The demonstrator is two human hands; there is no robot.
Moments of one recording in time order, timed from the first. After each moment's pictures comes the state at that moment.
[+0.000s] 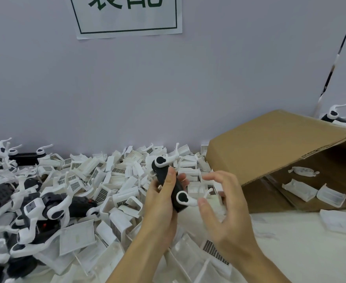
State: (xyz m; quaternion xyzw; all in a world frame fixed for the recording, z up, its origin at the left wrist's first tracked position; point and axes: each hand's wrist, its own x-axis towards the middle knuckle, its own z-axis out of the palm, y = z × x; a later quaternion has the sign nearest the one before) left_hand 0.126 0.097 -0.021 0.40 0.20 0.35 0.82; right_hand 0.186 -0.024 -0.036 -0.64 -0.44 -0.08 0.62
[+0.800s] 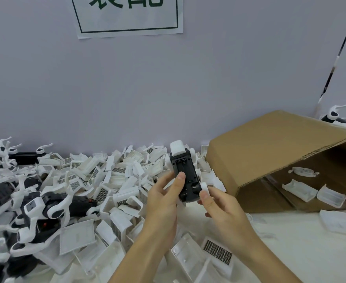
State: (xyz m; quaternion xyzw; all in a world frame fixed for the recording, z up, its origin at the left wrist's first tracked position) left_hand 0.126 0.103 -0.033 0.52 0.17 0.35 0.76; right_hand 0.195 -0.021 -0.036 -0.65 -0.41 0.15 0.63
